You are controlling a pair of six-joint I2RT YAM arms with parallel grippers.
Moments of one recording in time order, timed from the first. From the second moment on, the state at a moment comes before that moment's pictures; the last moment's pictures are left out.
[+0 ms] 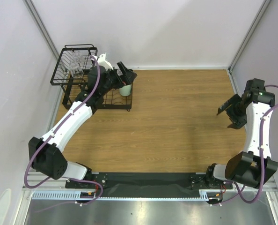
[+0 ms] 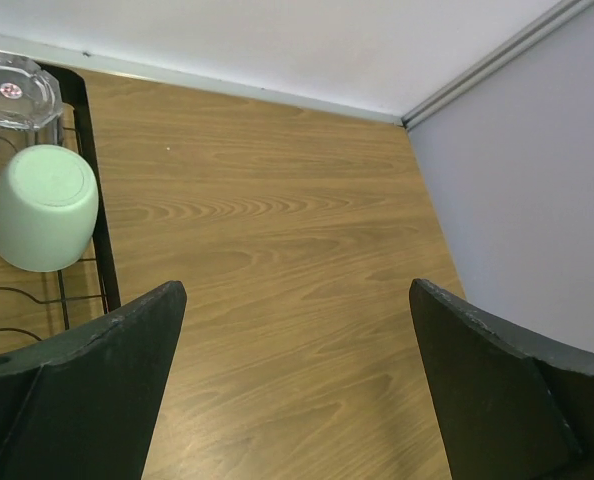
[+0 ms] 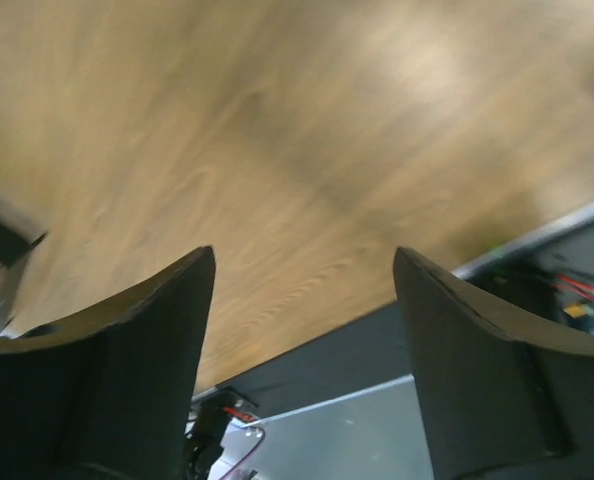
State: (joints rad) left arm -0.40 1.39 1.25 -0.07 0.09 -0.62; right arm -0.32 1.31 1.39 -1.28 -0.12 0.58
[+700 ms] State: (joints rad) left arm -0.40 1.42 1.25 -0.04 0.11 -0.56; right arm -0.50 1.29 1.13 -1.28 0.32 0.69
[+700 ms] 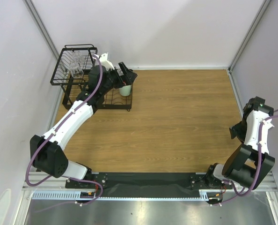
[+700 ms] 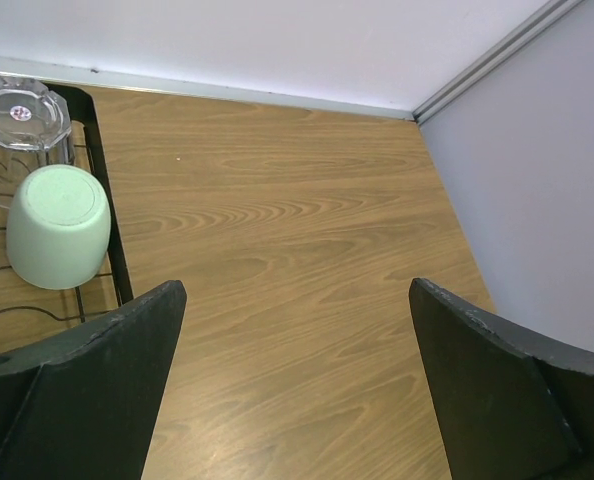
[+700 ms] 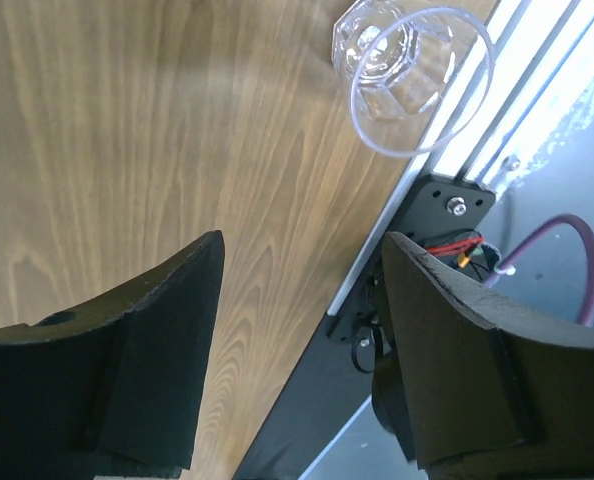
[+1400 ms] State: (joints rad) left arm -0.40 1.39 1.25 -0.04 0.10 -0.50; right arm -0.59 1.41 1.04 -1.06 0.34 0.59
